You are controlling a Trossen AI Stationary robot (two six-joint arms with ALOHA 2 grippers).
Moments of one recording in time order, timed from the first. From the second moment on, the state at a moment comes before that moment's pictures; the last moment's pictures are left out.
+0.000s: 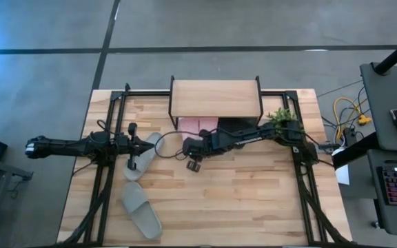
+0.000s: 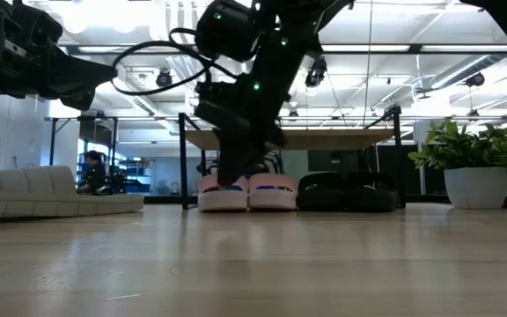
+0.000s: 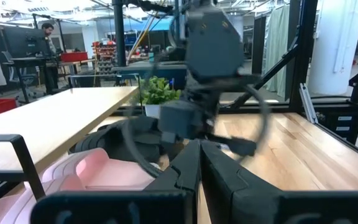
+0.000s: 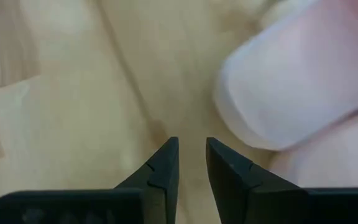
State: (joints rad) left arm -0.03 0.18 0.00 0.18 -0.08 0.03; right arm 0.04 2.15 1.63 -0.58 0.24 0.33
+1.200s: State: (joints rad) left arm -0.03 0.17 0.00 0.18 -0.08 0.03; right arm -0.01 2.24 1.77 -0.79 0.30 0.18
